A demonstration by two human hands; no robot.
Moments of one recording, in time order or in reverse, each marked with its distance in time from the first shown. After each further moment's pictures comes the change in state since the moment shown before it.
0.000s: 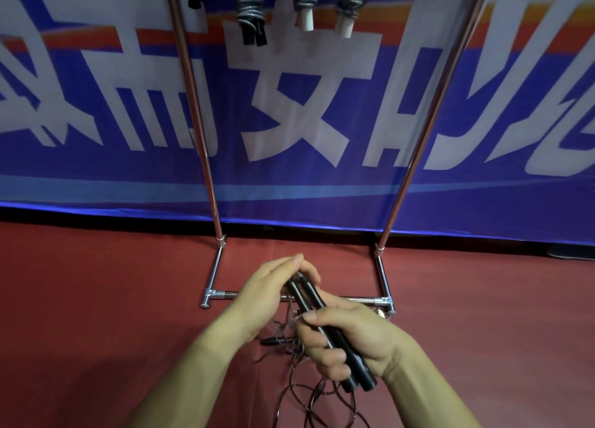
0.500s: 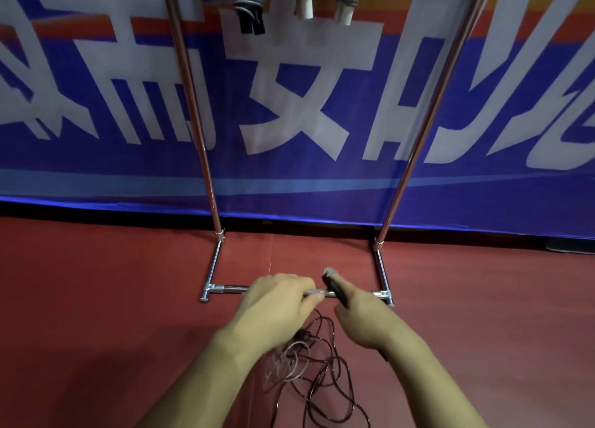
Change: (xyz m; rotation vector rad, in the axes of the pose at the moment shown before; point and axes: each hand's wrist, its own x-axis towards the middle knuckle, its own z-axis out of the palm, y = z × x) left_hand -0.007 -0.011 0.008 1.245 -0.021 0.149; right_hand -0.003 0.001 -0.042 -1.366 0.768 0.206
